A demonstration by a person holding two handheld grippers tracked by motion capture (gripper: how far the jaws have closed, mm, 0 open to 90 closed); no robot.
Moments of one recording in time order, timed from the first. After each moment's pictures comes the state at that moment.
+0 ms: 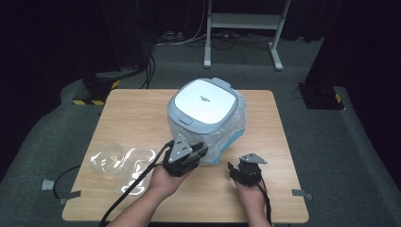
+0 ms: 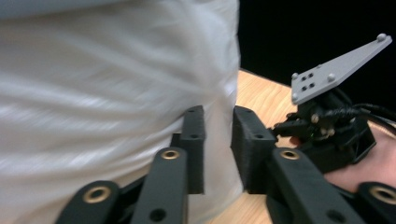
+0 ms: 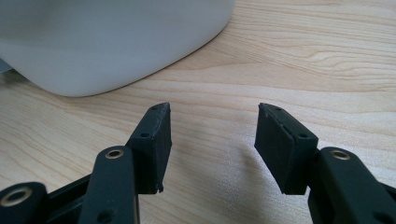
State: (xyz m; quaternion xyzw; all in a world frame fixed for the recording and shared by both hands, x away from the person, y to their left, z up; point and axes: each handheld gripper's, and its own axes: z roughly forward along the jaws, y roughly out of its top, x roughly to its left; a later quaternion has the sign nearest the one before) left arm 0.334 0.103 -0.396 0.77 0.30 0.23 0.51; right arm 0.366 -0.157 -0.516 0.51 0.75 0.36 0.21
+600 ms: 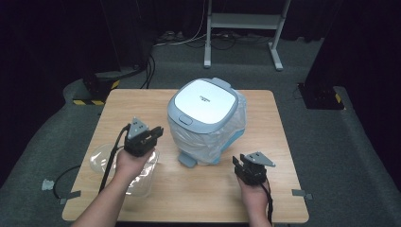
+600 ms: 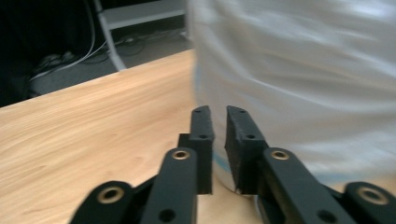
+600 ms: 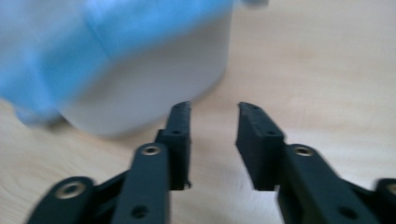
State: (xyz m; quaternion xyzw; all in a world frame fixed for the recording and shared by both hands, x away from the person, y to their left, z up) left arm 0.395 0.214 -0.400 0.73 0.42 0.27 0.46; right arm 0.350 -0.162 -0.479 0.50 0.72 0.41 0.25
